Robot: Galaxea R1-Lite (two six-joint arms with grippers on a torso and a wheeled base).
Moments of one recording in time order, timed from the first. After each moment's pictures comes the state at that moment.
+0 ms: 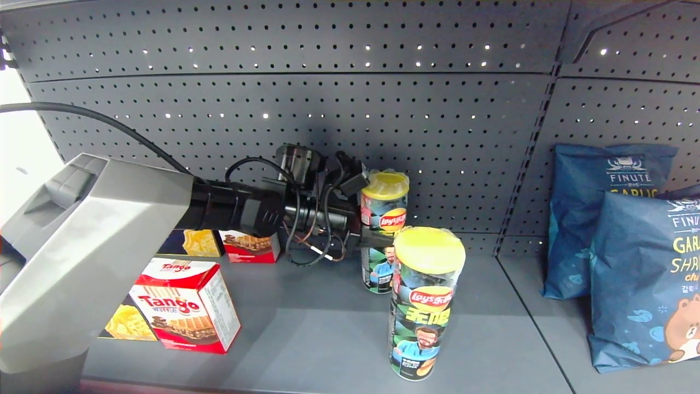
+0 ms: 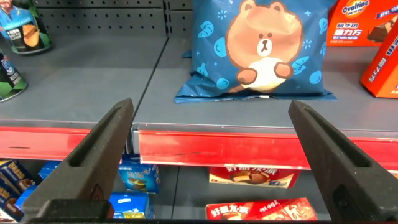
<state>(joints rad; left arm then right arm) -0.42 2.27 -1.67 -0.08 -0.98 0.53 0.00 0.00 0.00 0.00 0.00 0.01</state>
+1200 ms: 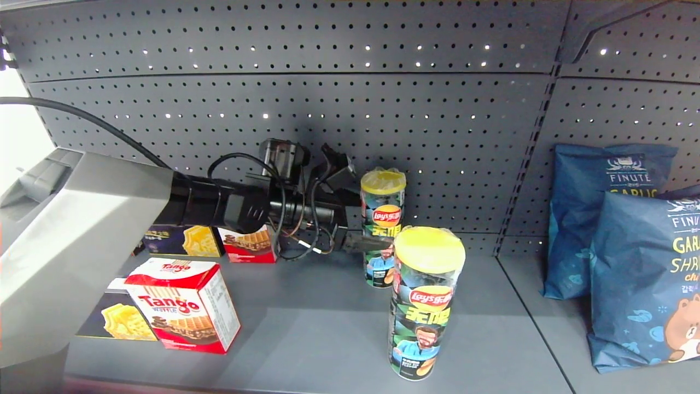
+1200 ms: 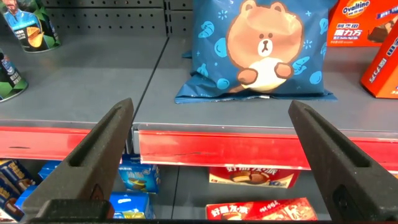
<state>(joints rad) -0.37 2.23 -1.63 -0.11 -0.93 0.53 0.00 0.00 0.00 0.00 0.00 0.01</state>
